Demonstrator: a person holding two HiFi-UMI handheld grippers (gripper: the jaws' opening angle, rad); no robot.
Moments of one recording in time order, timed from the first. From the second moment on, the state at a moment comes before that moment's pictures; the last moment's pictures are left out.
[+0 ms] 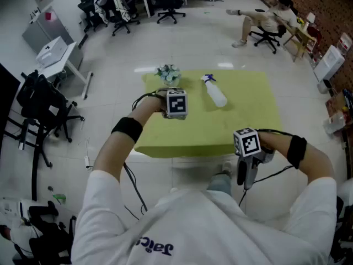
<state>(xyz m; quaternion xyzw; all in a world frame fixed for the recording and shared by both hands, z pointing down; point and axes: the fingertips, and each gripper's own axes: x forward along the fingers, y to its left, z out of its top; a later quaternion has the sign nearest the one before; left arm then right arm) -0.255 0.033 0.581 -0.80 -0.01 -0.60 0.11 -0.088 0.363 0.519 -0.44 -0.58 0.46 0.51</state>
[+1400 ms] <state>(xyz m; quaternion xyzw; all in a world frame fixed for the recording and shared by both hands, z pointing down) -0.127 -0.196 0.603 -0.79 0.14 -0.60 -0.07 0.189 -0.007 0.510 -0.43 -0.58 0.35 0.59</state>
